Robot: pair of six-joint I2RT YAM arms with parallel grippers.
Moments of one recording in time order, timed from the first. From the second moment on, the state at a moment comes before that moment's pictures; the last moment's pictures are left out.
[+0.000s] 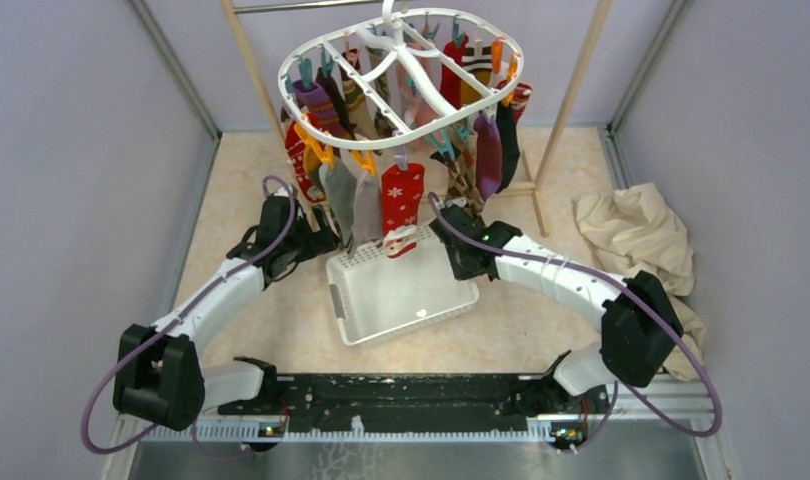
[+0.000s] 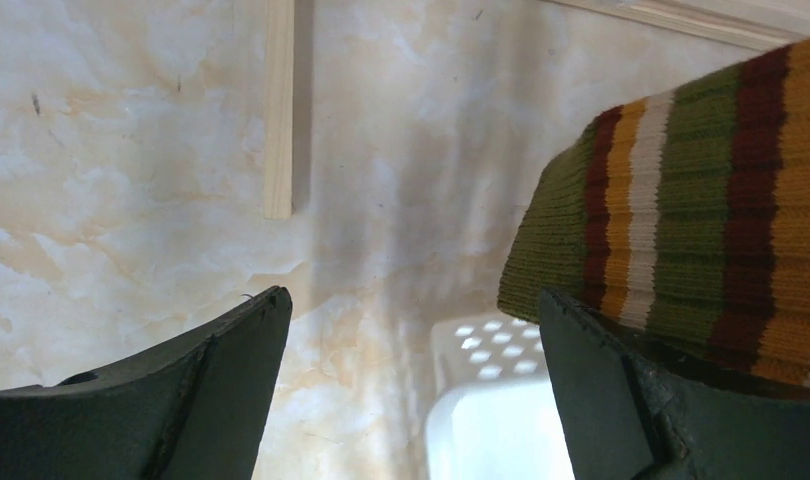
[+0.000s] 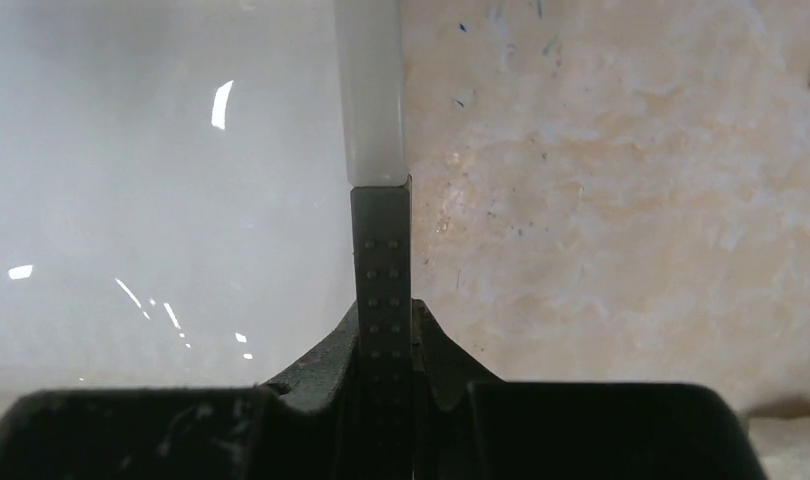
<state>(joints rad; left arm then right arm) -0.30 1.22 0.74 -0.24 -0.10 -0.54 0.79 1.44 1.07 -0.72 0.34 0.35</state>
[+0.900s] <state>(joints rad) -0.33 1.14 0.78 -0.39 0.09 -0.53 0.75 1.16 0.73 -0.50 0.30 0.52</state>
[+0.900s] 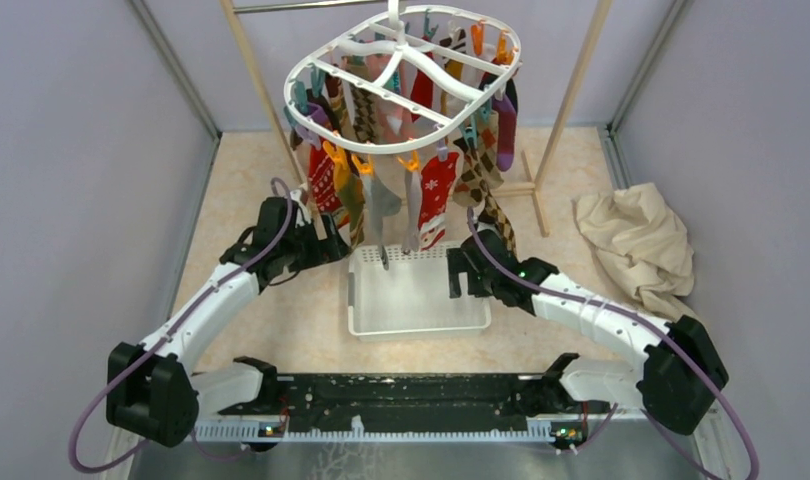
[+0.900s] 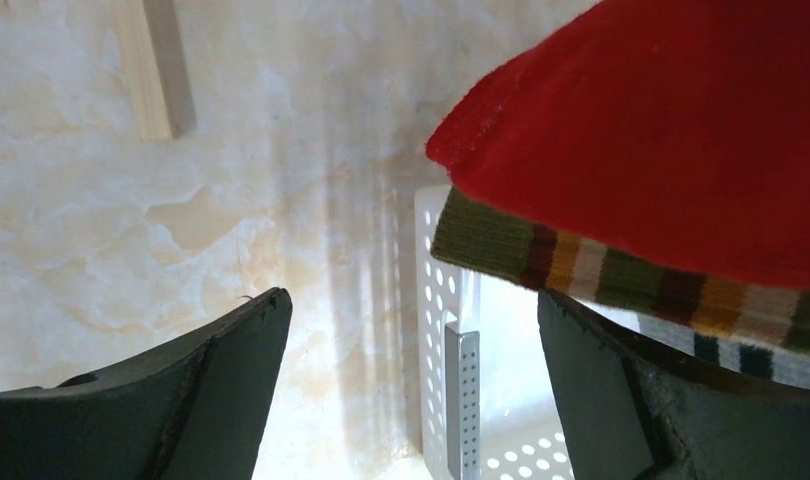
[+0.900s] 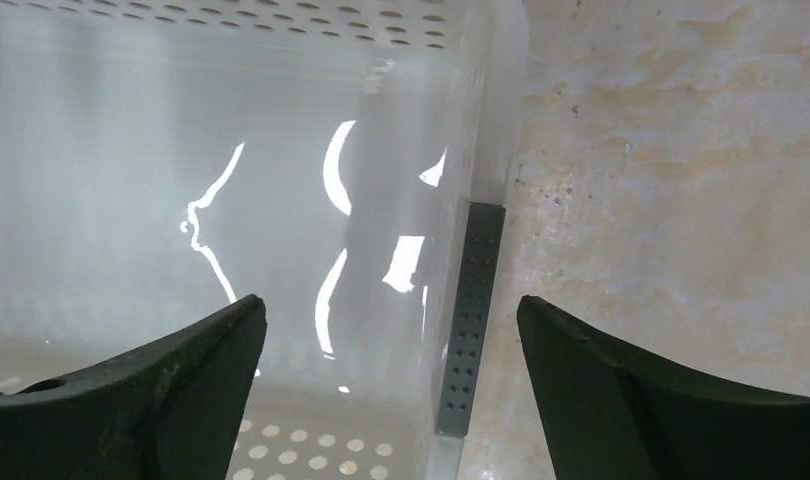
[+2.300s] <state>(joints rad) -0.40 0.94 0.93 -0.42 0.33 -0.60 0.75 0.75 0.74 -0.56 0.06 0.62</state>
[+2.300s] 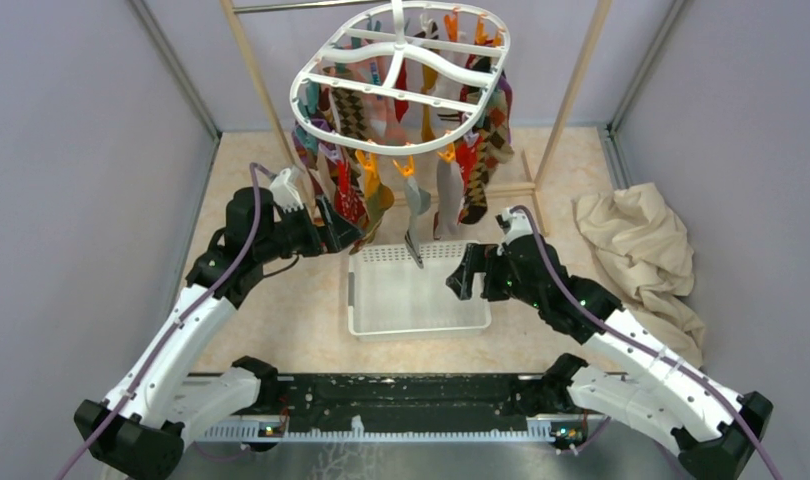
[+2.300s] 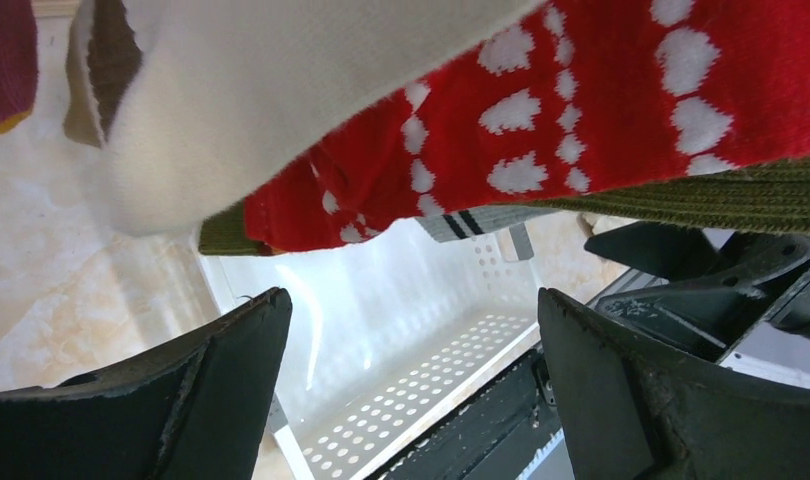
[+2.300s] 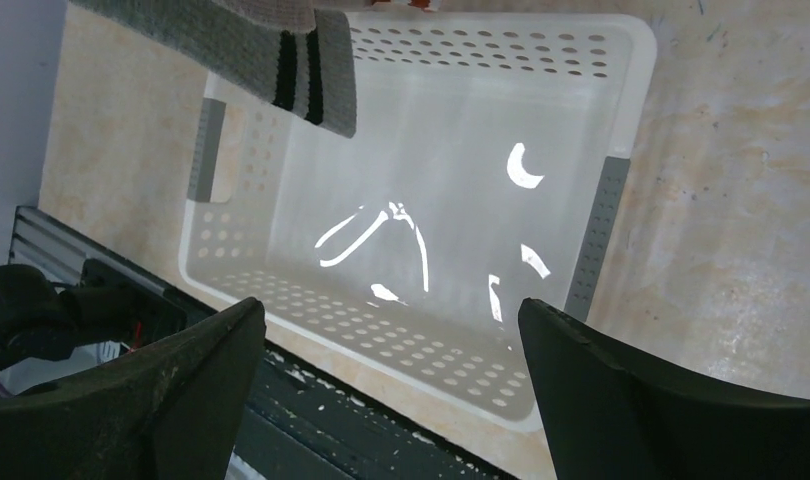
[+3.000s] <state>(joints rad) -0.40 0.87 0.93 -0.35 0.31 -0.56 0.77 0.78 0.92 -0.56 0.21 0.56</state>
